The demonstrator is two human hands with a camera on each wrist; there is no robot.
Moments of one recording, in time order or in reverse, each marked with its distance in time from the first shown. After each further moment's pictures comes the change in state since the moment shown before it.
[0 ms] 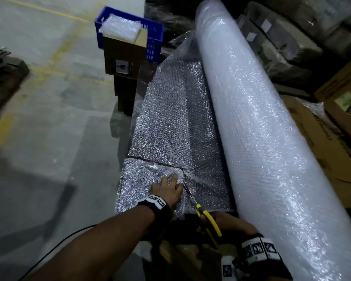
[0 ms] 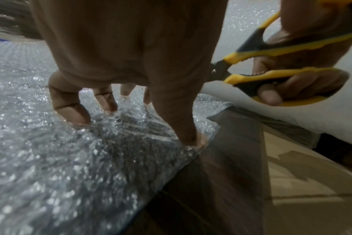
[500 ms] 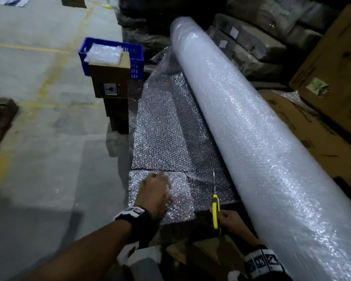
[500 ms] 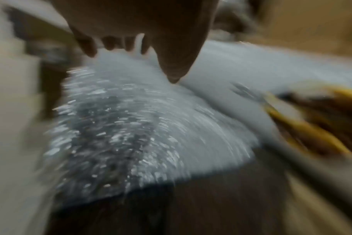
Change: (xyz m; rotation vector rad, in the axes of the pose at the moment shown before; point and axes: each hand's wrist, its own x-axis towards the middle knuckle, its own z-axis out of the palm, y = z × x) left_hand -0.055 -0.055 -0.019 -0.156 0.470 -0.001; right_hand -0.011 0.031 0.045 0.115 0.517 -0.244
